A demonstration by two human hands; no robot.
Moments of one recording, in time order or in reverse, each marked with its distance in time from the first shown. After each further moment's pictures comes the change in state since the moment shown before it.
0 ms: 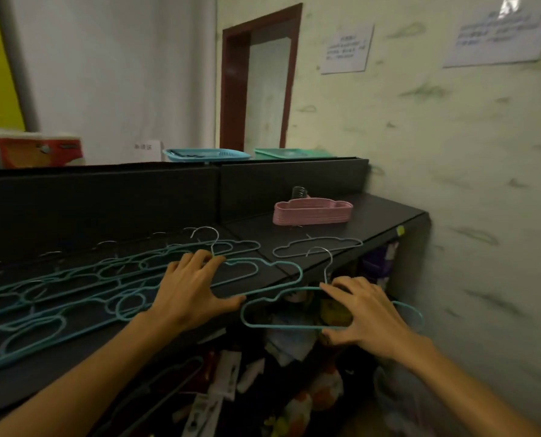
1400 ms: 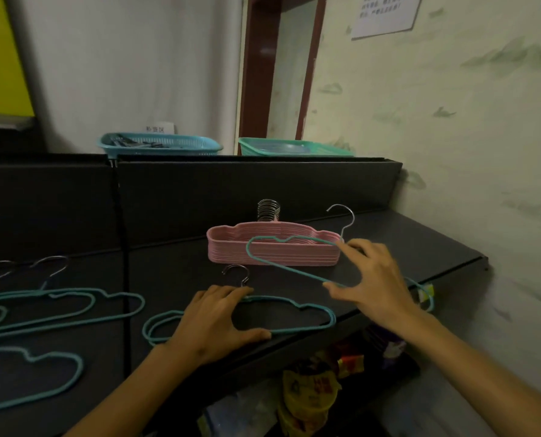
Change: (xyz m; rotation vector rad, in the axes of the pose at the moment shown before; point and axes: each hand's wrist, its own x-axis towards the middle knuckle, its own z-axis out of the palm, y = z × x) left_hand 0.273 0.159 0.189 -0.178 -0.124 -0.120; right_hand 0.251 0.320 0.040 0.238 0.354 -0.079
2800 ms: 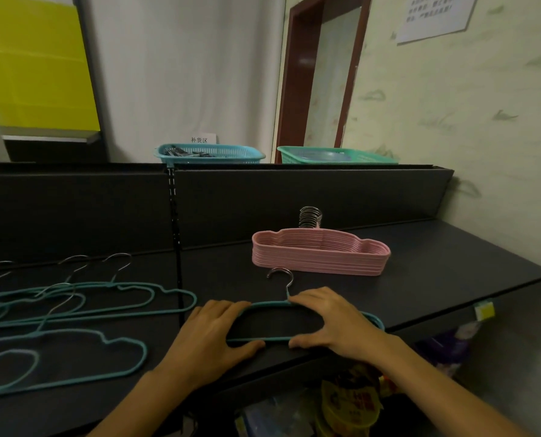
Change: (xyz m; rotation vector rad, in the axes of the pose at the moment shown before) left_hand -0.059 -0.042 -0.023 0.010 0.087 -0.070; right_hand 0.007 -0.078 0.071 0.254 -0.567 -0.229
